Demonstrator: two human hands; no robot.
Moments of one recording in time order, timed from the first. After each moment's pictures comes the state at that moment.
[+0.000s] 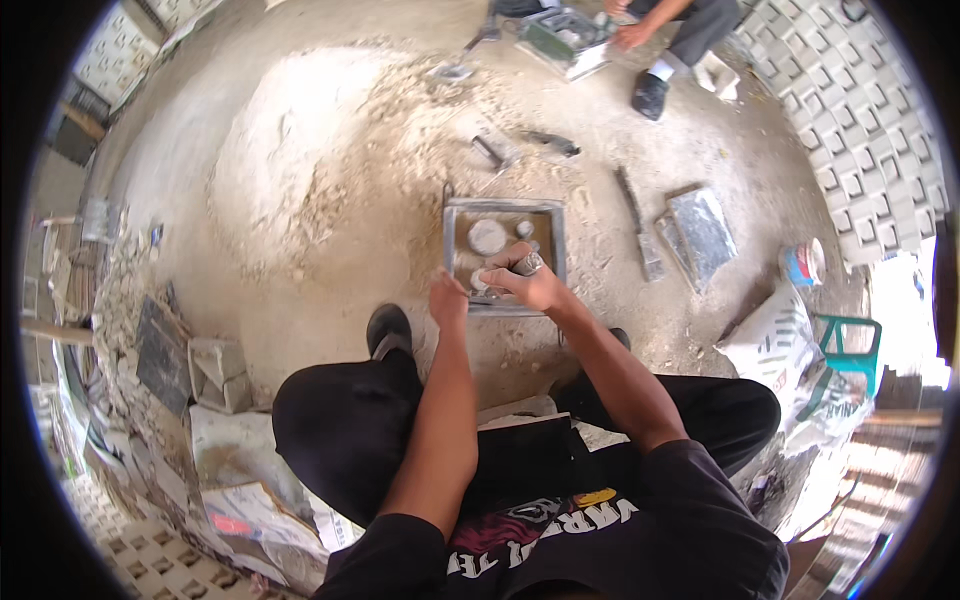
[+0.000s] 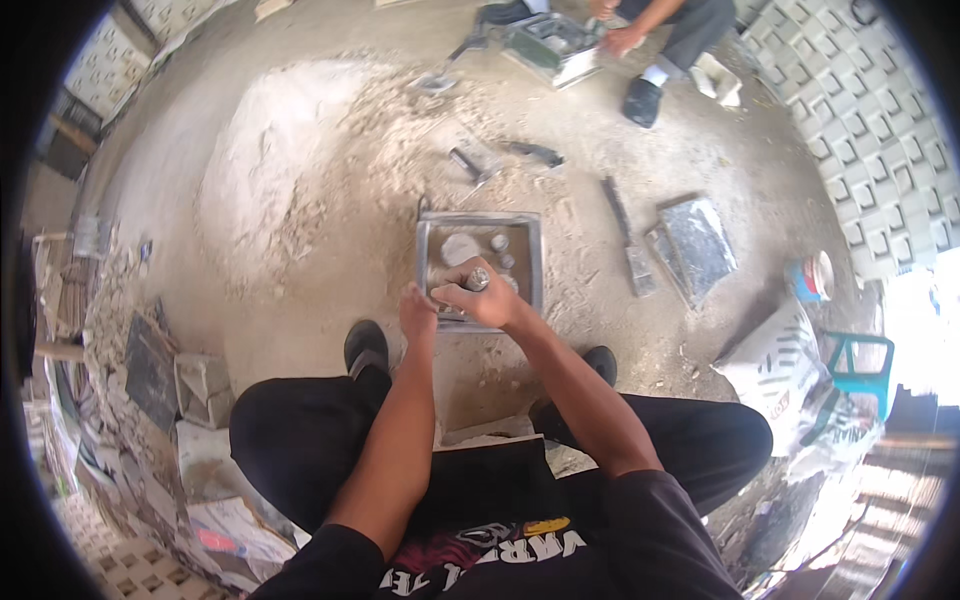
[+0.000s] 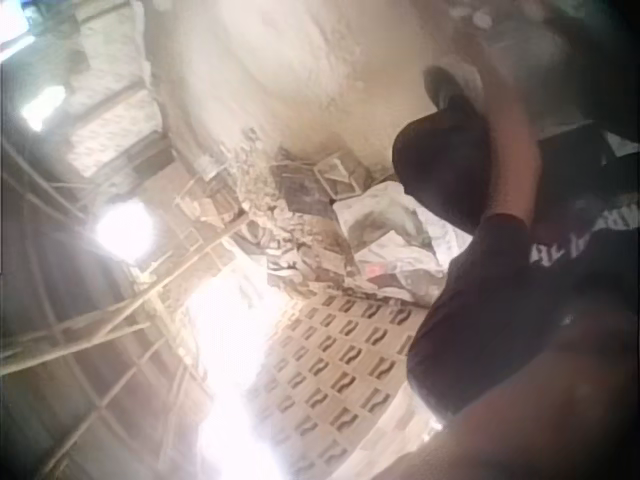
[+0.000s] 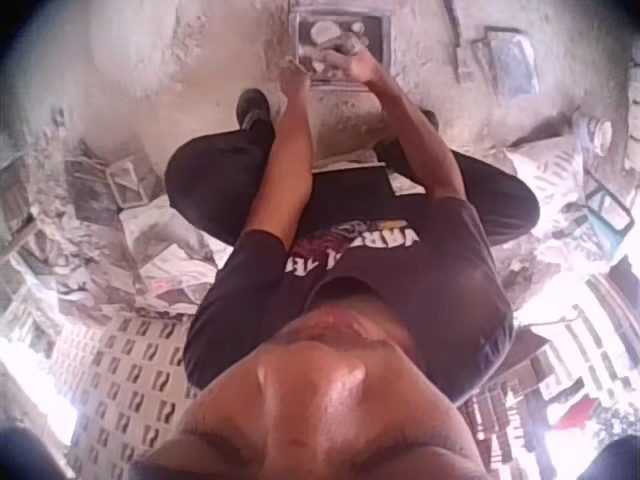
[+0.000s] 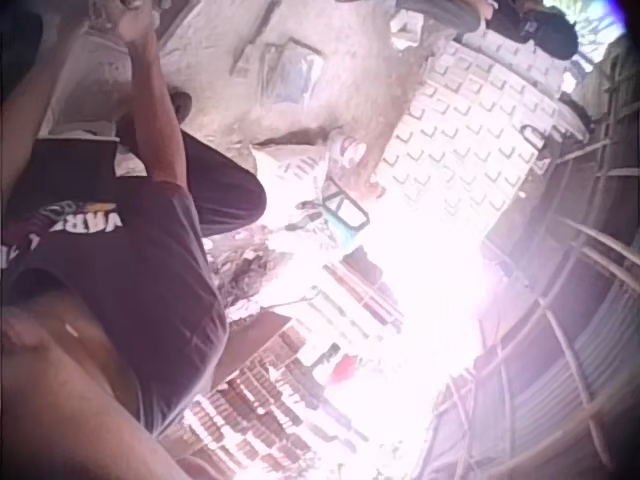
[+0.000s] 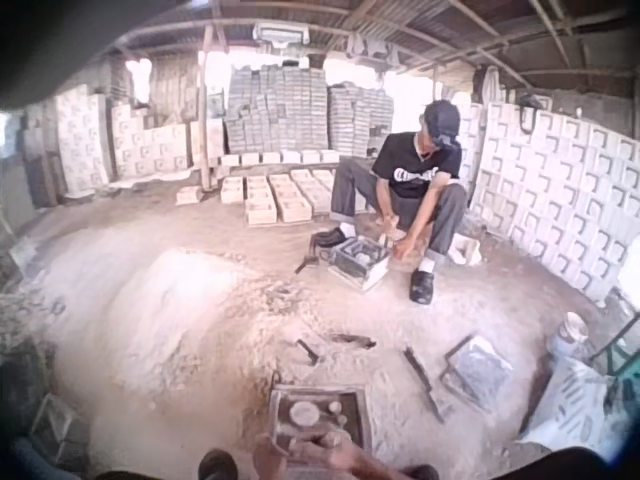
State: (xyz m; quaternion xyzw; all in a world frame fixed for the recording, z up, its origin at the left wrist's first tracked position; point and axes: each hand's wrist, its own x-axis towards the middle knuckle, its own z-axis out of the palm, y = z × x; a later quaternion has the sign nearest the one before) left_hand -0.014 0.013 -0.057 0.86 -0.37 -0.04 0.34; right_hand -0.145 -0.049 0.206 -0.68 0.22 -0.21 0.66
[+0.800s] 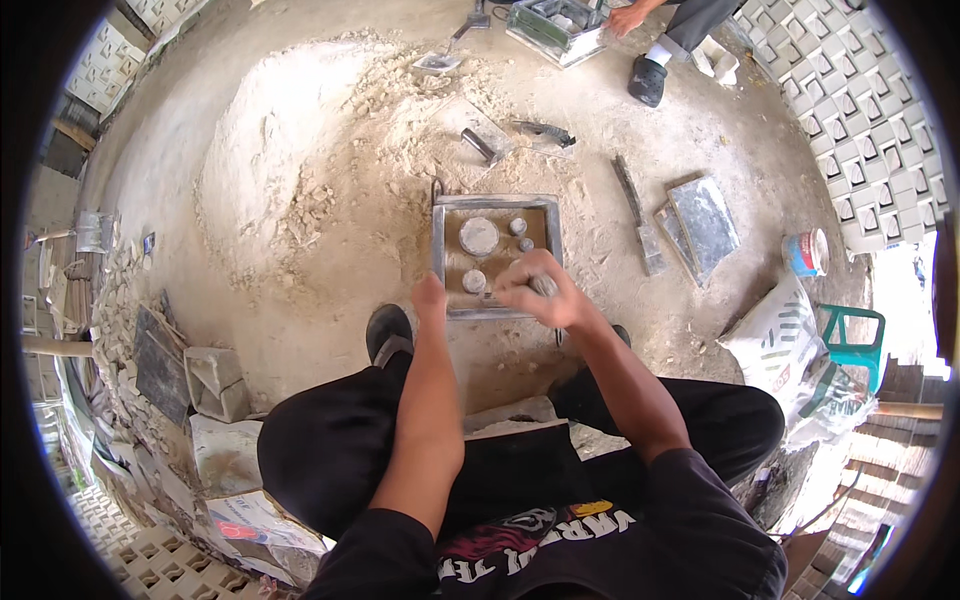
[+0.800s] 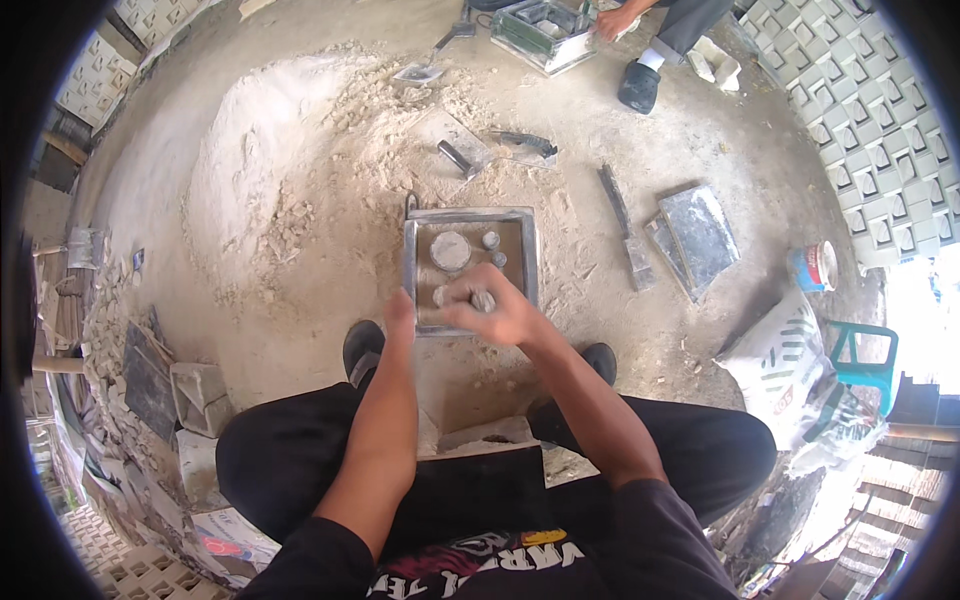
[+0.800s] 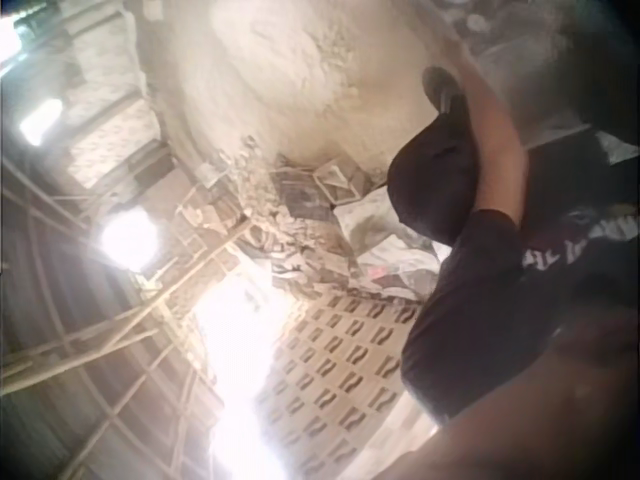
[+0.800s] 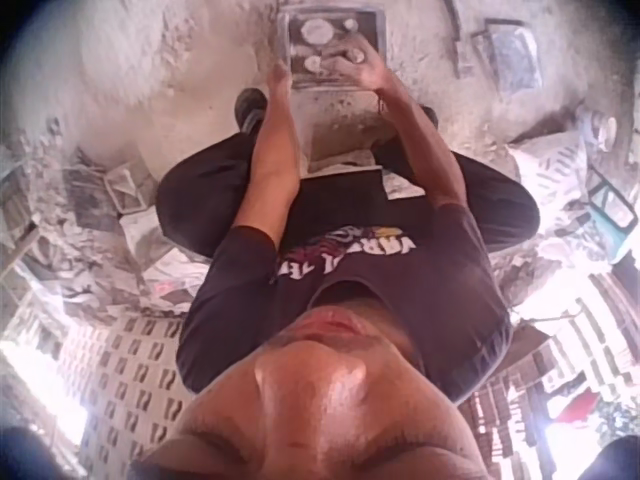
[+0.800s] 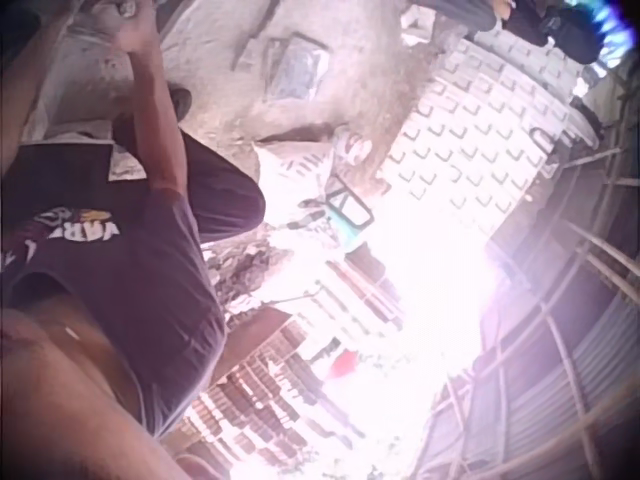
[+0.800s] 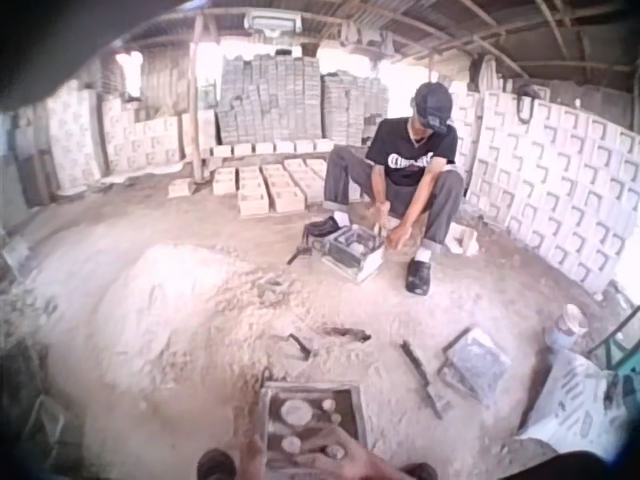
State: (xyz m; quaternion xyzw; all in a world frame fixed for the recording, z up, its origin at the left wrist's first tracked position) left_hand 0.030 0.004 -0.079 0.86 -0.26 -0.32 0.29; right_hand -0.168 -0.045 0.196 -0.70 0.21 -0.37 0.58
